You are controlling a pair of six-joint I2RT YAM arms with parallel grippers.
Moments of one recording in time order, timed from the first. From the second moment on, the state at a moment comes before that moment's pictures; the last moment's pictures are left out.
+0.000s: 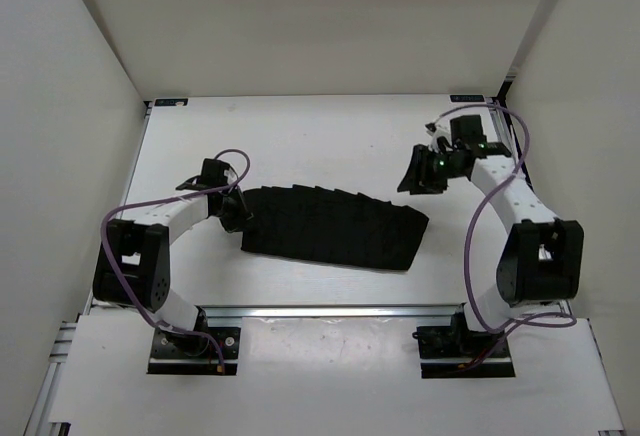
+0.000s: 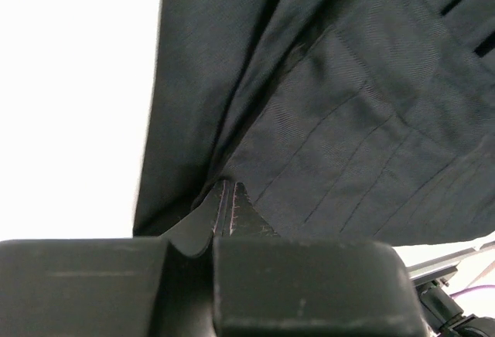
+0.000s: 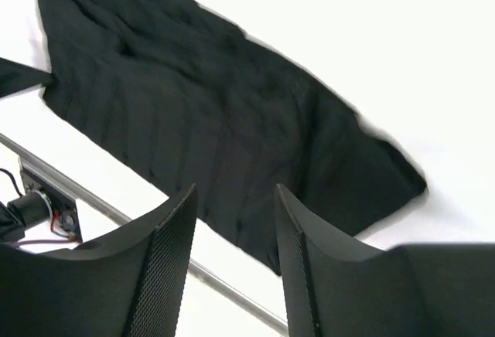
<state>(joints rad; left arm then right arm) -0.17 1.53 0.83 -0.44 0.26 -0.59 0.12 1.57 1.24 -0.72 -0.53 0.18</state>
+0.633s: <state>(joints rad) -0.22 1.62 0.85 -0.43 0.23 -0.58 0.05 1.31 0.67 -0.61 -0.54 0.34</state>
